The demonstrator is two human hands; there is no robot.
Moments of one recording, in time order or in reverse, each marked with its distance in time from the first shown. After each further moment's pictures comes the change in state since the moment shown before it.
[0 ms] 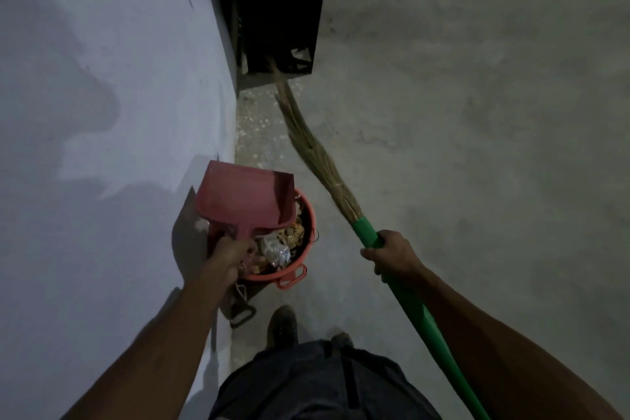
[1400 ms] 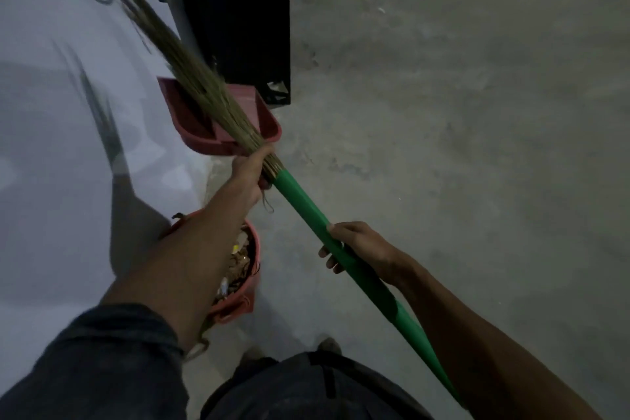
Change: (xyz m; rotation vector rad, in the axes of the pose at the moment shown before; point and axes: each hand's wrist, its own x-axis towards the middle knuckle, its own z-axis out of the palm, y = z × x) left_hand -0.061 0.175 0.282 -0.348 0.007 0.397; right_hand 0.024 0.050 -0.198 0.420 -0.363 -0.254
